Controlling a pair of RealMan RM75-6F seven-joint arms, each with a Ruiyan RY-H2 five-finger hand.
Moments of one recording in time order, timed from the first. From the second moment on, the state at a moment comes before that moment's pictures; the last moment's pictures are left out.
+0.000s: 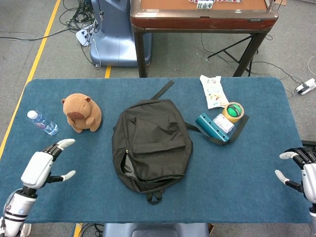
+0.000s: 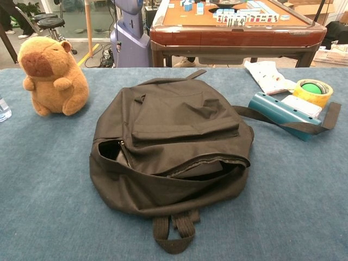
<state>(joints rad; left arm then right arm) -0.28 -1.09 -0.08 -1.76 1.67 1.34 -0.16 0.00 -1.07 0.08 -1.61 -1.58 1.65 0.10</state>
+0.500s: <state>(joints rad) -0.56 -1.26 -0.11 -1.79 1.71 1.02 -0.11 0.00 -1.08 0.08 -1.61 -1.57 1.64 0.10</state>
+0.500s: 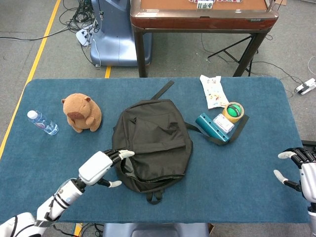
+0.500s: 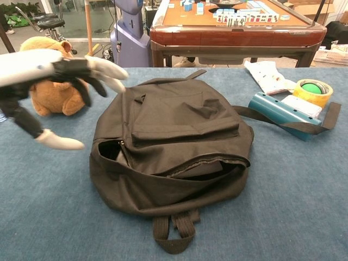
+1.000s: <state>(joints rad) -0.72 -1.47 -0.17 -1.75 1.53 0.88 0.07 0.00 -1.08 0.08 -1.60 -1.55 1.63 0.11</state>
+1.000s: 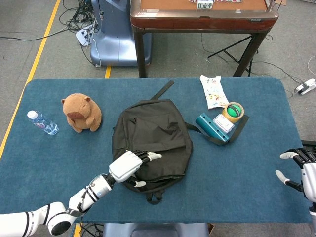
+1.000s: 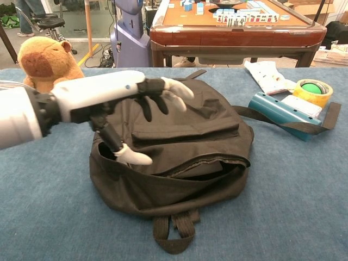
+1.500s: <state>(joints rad) -0.85 -1.66 -0.22 -1.64 1.35 0.82 0.27 0.00 -1.07 0.09 -1.60 -1.54 1.62 0.11</state>
